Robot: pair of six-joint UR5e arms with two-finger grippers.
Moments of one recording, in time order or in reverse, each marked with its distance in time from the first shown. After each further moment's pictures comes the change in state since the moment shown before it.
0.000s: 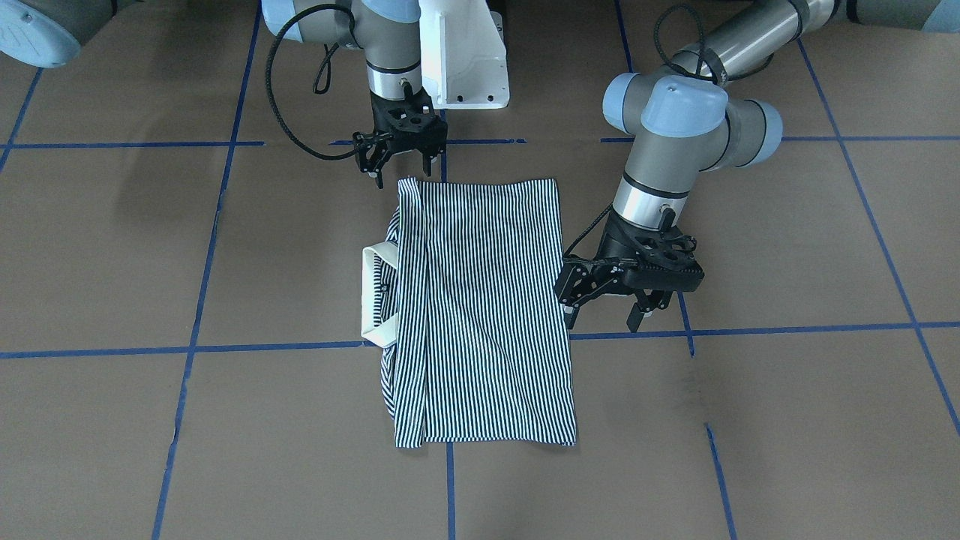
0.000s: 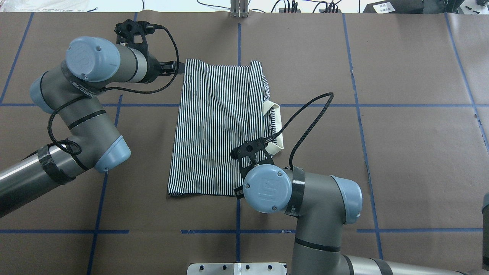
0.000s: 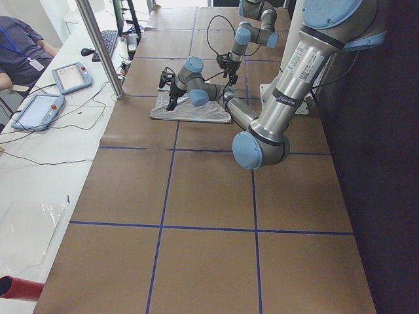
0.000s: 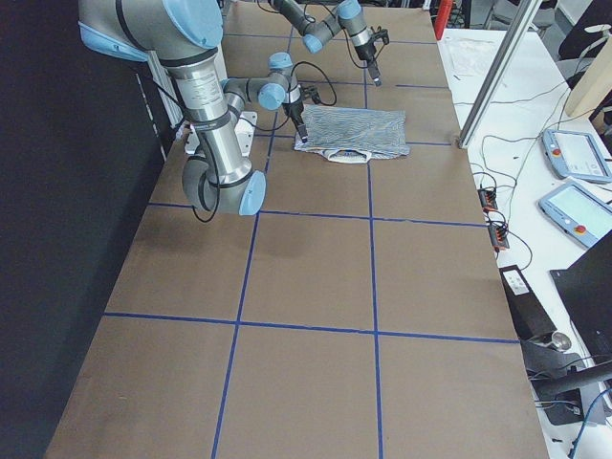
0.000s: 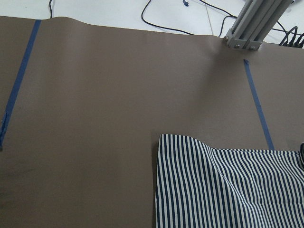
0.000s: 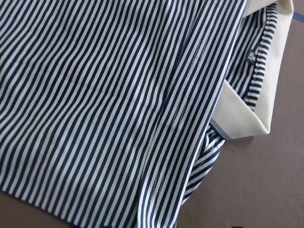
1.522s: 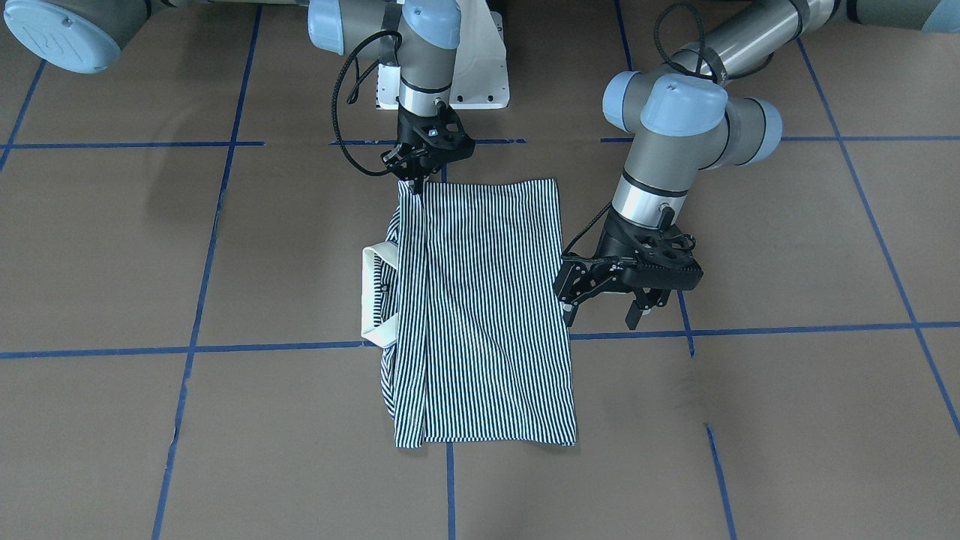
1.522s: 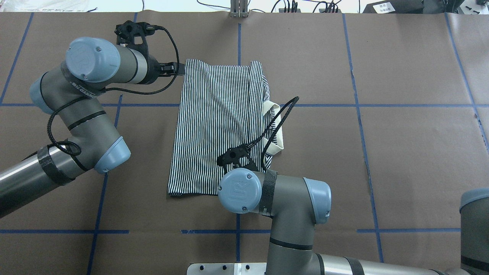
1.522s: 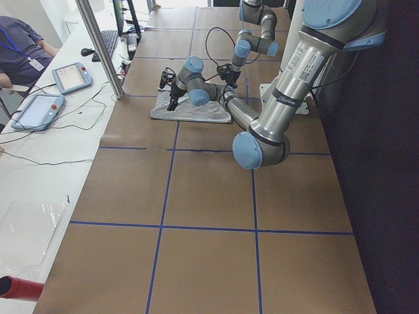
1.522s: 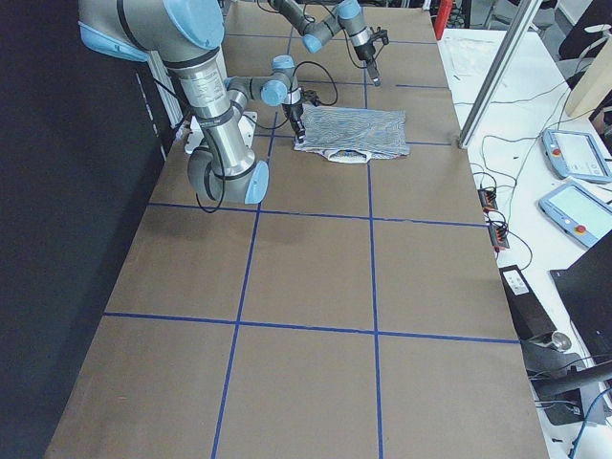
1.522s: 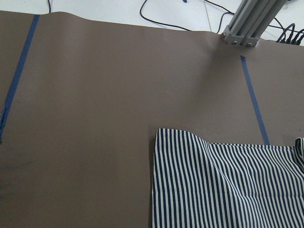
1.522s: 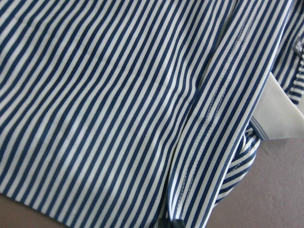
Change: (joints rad) left arm 0.002 0.002 -0.002 0.002 -0.005 -0.007; right arm -0.013 0.077 -0.122 -0.044 -0.001 -0.051
